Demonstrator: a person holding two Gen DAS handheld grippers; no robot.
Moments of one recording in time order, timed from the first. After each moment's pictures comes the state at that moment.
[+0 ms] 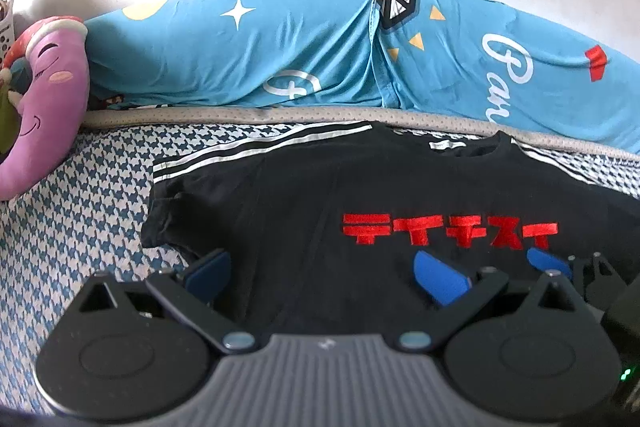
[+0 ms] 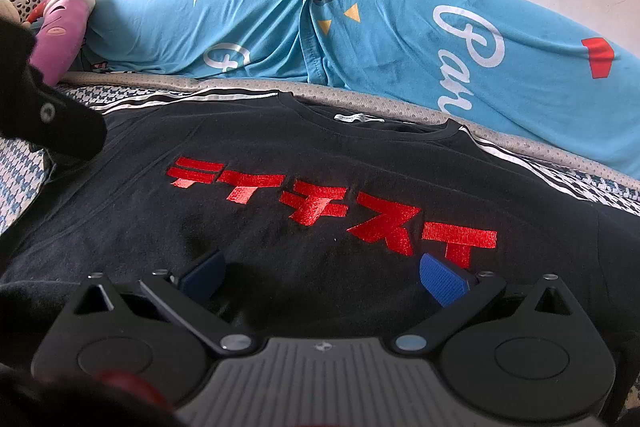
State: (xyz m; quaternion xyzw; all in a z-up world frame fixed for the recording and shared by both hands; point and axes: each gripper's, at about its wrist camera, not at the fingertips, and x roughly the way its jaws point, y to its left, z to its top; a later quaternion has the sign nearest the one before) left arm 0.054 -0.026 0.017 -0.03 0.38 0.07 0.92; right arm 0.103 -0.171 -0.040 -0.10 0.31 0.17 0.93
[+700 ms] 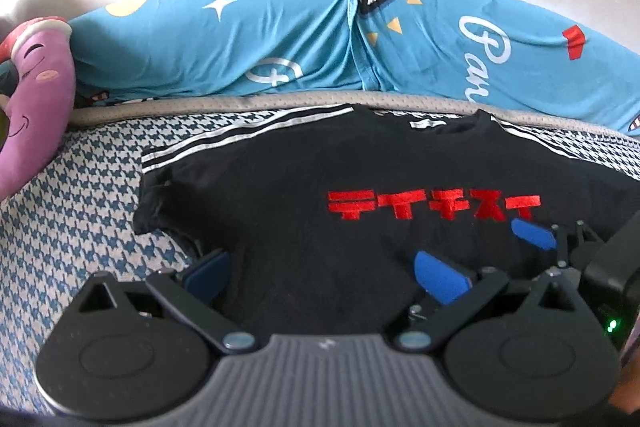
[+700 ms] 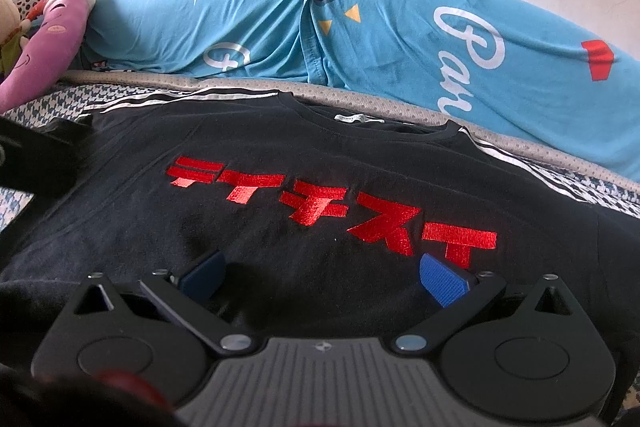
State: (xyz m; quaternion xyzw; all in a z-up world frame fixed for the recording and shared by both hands) left arm 0.043 -0.033 0.013 -0.01 0.40 0.05 0.92; right arm 0.103 -0.172 -0.041 -0.10 0.31 0.17 0.93
